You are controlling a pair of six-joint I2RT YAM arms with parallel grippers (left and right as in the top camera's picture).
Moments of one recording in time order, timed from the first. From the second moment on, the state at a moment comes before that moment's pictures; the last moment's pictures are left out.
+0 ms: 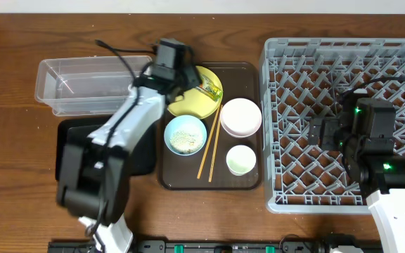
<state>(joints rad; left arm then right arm) -0.33 1.90 1.30 -0.27 0.10 -0.74 0.02 1.04 0.89 -0.69 0.02 0.07</state>
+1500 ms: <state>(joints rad) -0.10 1.68 1.31 -0.48 -0.06 -0.82 0.02 1.04 0.89 -0.69 0.02 0.07</state>
